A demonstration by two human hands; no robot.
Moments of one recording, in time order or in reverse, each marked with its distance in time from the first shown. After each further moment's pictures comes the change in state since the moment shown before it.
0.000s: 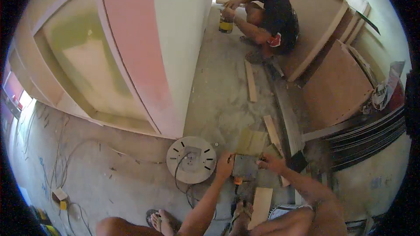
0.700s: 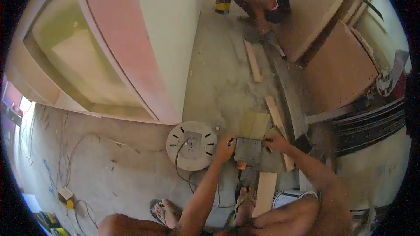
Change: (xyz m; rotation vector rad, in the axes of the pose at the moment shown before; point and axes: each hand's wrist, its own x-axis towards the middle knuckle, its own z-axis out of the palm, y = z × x) left_hand 0.013 -0.011 -0.014 -0.039 -0.218 -0.043; right_hand 0.026 0.025 -0.015 0.058 -0.023 -0.097
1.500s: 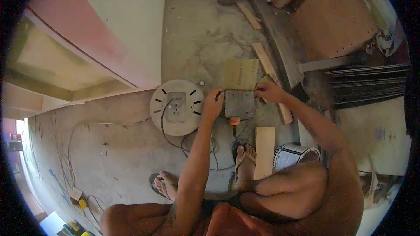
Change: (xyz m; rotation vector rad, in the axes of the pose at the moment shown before) left_hand 0.004 0.021 -0.010 -0.045 0.063 0.122; right_hand 0.000 -0.037 -0.006 -0.080 -0.031 -0.062
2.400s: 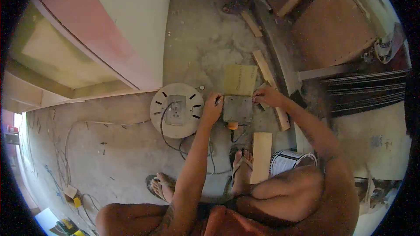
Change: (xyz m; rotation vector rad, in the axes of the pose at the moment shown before) left_hand -0.001 -0.011 0.005 0.046 0.004 -0.034; right_hand 0.007 0.002 -0.009 -0.043 -0.111 0.120
